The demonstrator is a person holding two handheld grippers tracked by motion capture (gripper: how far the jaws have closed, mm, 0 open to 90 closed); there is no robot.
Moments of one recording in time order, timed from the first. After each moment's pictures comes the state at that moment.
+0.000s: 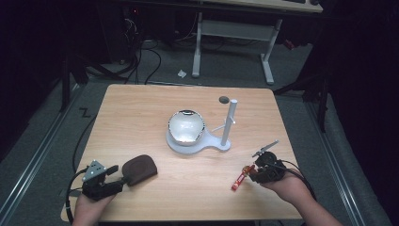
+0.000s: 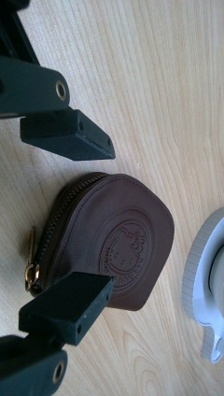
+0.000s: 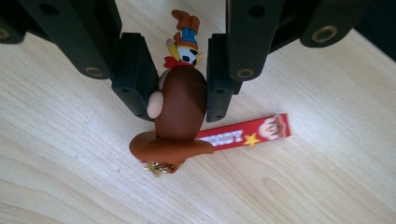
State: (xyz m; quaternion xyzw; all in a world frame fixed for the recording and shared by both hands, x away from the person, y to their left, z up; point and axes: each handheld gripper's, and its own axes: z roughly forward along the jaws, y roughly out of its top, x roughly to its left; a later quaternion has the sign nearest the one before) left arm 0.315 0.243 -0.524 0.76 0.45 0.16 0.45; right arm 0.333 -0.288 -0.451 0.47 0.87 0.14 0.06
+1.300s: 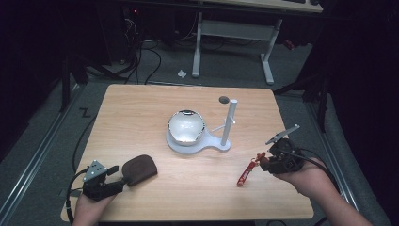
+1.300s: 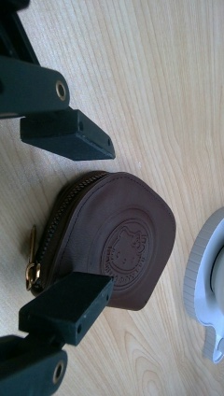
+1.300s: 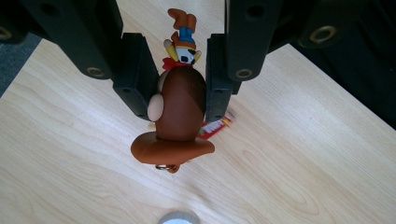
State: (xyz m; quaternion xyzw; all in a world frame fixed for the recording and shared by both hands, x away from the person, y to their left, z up) left arm 0.315 0.243 -0.525 0.76 0.45 0.15 0.45; right arm 0.320 -0.293 -0.360 0.46 0.87 0.16 0.10
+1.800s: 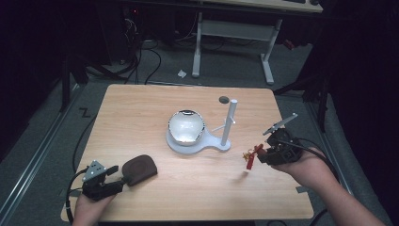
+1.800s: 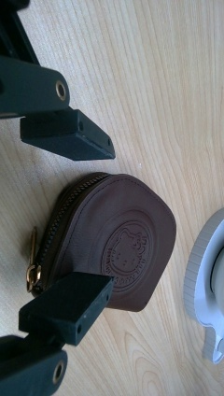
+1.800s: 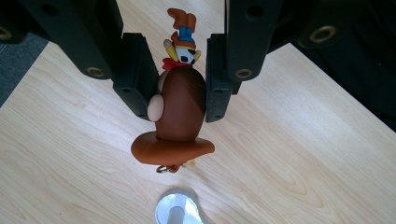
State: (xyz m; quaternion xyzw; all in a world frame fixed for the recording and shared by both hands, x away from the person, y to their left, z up) left arm 0.315 0.244 -0.525 0.76 0.45 0.15 0.45; right arm 0.332 -0.281 -0.334 0.44 0.88 0.16 0.10
